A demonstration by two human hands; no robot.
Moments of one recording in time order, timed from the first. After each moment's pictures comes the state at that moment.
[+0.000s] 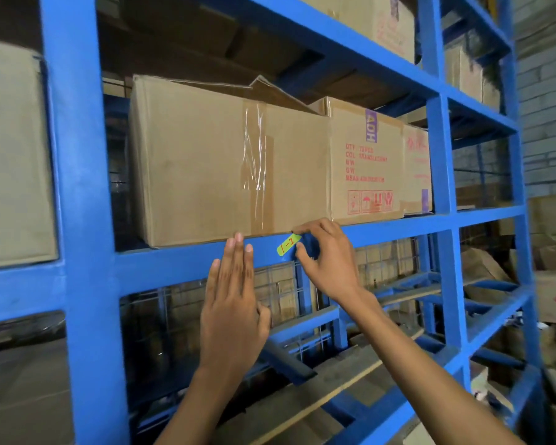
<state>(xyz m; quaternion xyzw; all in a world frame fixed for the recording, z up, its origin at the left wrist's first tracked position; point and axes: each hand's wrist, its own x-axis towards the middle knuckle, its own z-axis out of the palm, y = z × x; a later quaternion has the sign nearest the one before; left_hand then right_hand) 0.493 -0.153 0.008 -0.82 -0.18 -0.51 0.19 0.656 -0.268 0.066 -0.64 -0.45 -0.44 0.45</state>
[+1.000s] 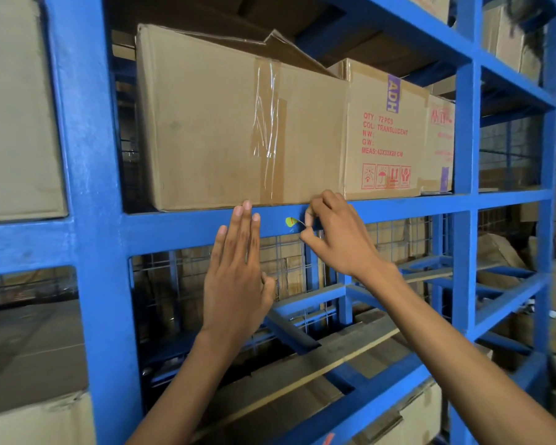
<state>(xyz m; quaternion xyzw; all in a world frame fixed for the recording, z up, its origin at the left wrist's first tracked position) 0.491 -0.152 0.010 -0.81 -0.20 -0.49 0.24 0.652 -0.278 0.071 -0.67 -0.52 -0.42 0.32</state>
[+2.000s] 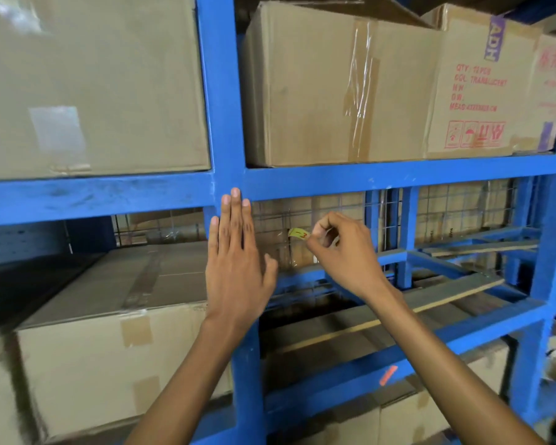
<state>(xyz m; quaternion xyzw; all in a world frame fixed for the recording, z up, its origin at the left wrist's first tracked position) 0.342 -0.122 -0.019 -0.80 -0.29 -0.48 0.19 0.494 -0.233 0.006 -0.63 -0.52 -0.21 0.53</state>
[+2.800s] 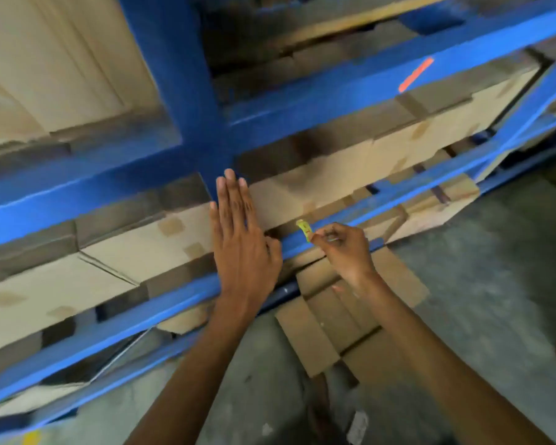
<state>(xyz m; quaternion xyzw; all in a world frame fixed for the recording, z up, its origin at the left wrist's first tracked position) 0.317 -0.173 -0.418 -0.90 -0.38 -0.23 0.01 0.455 -0.277 -0.454 -0.78 -0.20 0.22 0.55</state>
